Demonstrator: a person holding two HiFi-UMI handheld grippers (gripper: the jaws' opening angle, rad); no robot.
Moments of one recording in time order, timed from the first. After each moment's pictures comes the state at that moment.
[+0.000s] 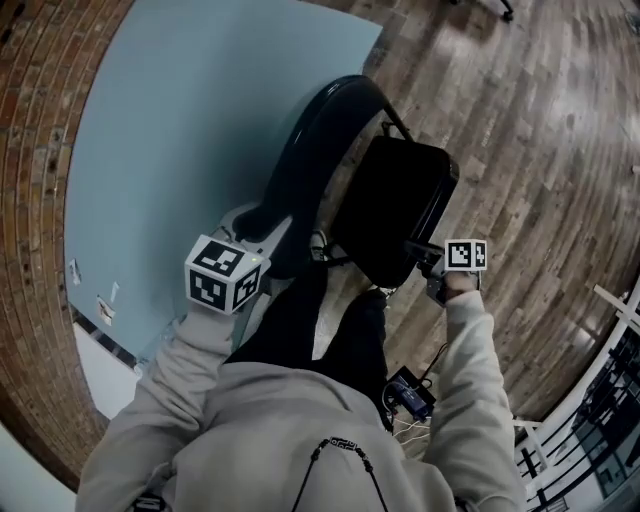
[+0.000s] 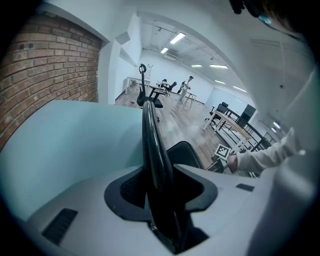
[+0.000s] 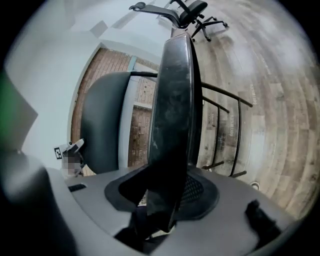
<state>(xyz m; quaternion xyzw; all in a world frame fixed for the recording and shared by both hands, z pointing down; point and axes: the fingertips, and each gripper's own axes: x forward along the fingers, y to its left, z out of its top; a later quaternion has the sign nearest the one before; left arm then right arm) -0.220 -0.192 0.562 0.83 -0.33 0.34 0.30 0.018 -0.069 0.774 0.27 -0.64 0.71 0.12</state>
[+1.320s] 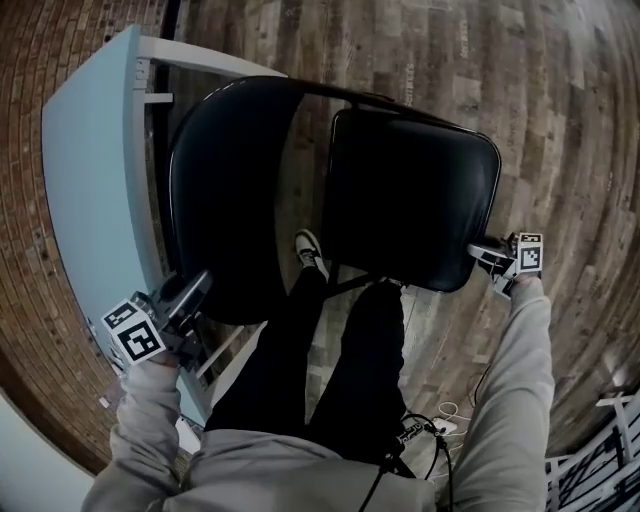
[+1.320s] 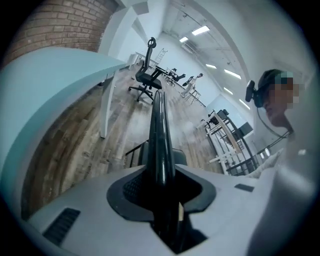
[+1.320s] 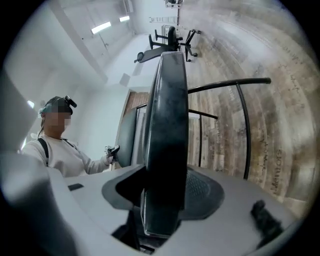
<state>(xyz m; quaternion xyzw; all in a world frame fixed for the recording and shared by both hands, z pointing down) -0.048 -0.083 0.697 0.77 -0.29 0.33 0.46 0.330 0.131 1.042 0.18 -0.71 0.66 -0.17</state>
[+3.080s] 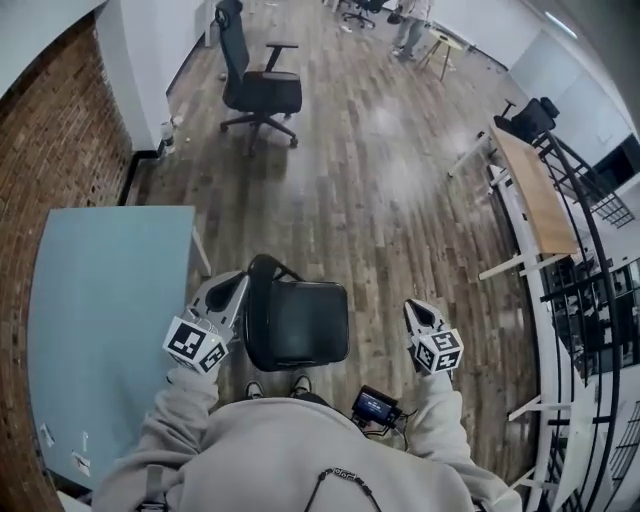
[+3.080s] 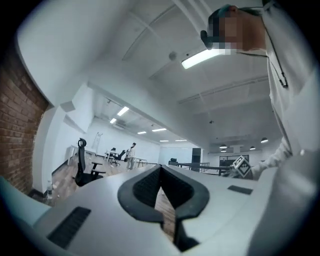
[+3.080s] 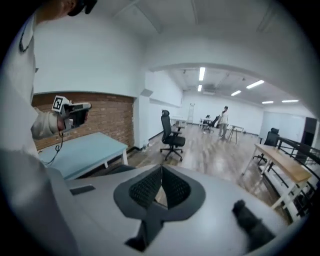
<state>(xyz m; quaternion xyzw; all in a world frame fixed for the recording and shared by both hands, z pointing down) 0.017 -0.115 0.245 0.99 -0.13 -0.04 0.09 0.328 0.105 0.358 0.72 -0.64 0.18 0.19</state>
